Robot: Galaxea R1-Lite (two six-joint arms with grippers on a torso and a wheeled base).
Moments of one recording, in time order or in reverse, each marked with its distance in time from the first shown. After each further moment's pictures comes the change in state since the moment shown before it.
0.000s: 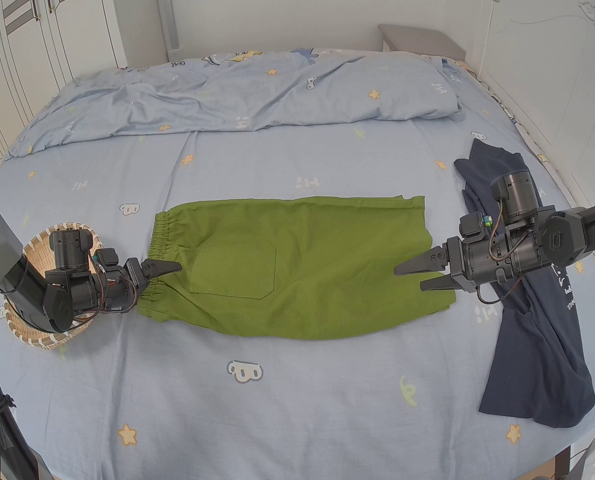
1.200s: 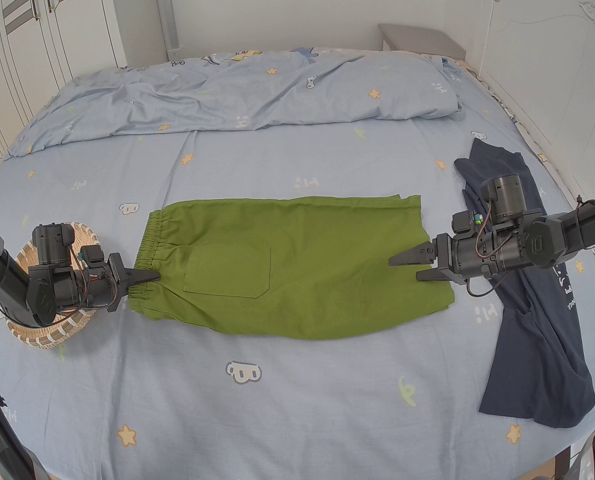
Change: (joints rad) left arm 0.076 -0.069 0.006 0.058 -0.134 -0.023; right arm -0.018 0.101 -0.051 -0.111 -0.051 0.014
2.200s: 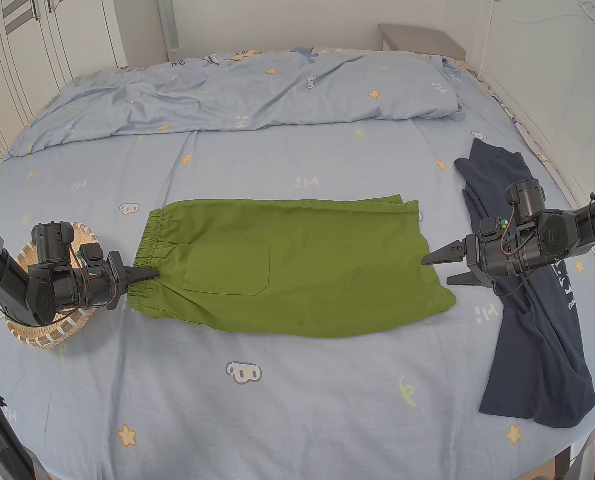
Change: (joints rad) left arm 0.003 -0.001 -0.007 -0.005 0.001 0.003; right arm -0.138 0.007 -0.020 0.131 0.021 -0.003
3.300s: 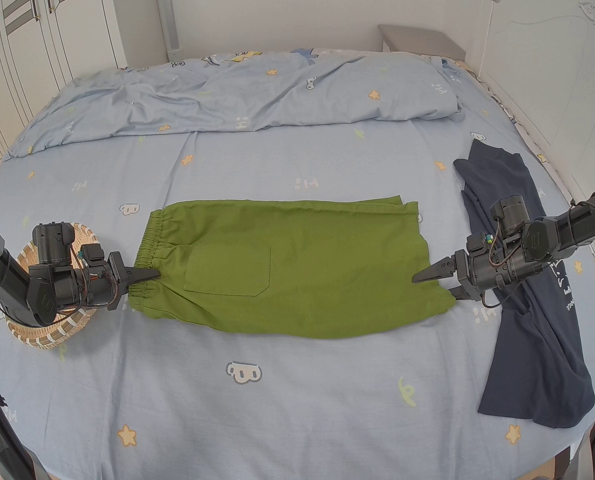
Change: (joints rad) left arm -0.003 0.004 0.000 -0.004 -0.001 0.001; right arm 0.006 0.138 -0.068 0.110 0.086 -0.081
